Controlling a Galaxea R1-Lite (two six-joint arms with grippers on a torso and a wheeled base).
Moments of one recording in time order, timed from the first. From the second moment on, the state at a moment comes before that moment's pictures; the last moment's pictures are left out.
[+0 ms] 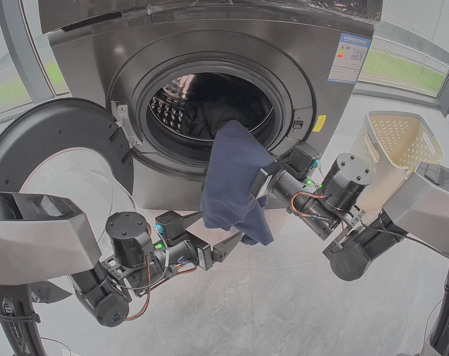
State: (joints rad) left arm -0.59 2.14 -0.53 -1.55 -0.16 -0.10; right arm 0.64 2.16 -0.97 -1.51 0.06 0.12
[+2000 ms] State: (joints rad) left arm -0.58 2.39 -0.95 -1.55 -0.03 -0.18; right arm 0.72 2.15 -0.97 -1.51 0.00 0.14
